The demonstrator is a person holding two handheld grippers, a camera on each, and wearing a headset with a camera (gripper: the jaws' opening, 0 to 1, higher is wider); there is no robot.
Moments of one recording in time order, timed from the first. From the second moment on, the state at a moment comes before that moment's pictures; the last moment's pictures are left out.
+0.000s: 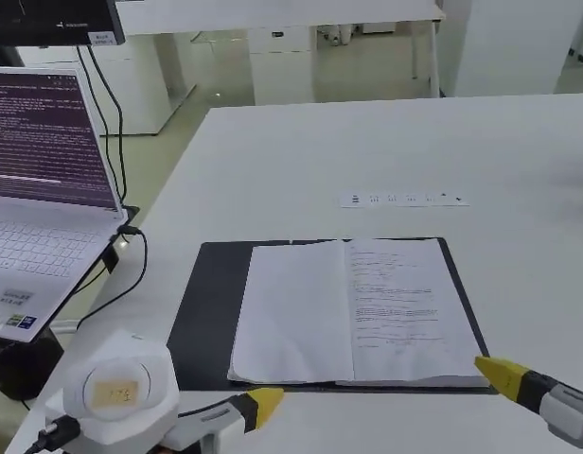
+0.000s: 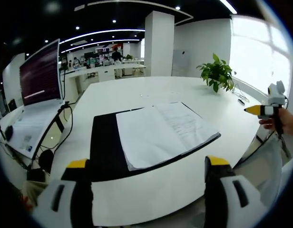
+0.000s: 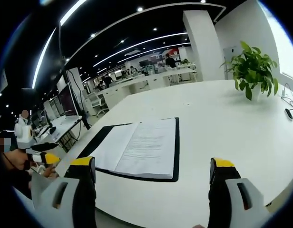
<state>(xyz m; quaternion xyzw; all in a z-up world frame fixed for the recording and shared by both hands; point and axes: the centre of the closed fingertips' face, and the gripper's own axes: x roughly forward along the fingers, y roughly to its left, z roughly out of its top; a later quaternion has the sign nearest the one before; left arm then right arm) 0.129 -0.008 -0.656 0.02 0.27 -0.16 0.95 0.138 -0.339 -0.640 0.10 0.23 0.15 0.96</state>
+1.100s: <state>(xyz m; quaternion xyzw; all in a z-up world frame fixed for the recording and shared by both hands) 0.210 -0.182 -0.712 0.10 0.28 -0.31 0.90 0.112 -0.360 -0.665 0.13 0.24 0.11 0.96</state>
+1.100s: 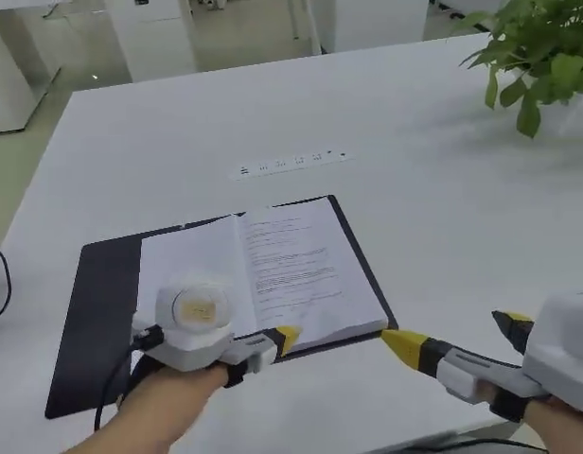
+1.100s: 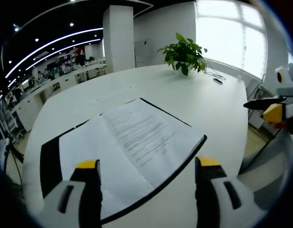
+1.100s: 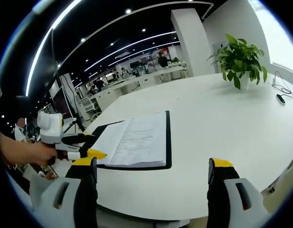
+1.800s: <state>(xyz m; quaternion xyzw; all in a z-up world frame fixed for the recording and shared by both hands) 0.239 -0.262 -0.766 0.07 0.31 -0.32 0.89 0.116 -0.357 -0.662 0.14 0.23 0.10 0.96</state>
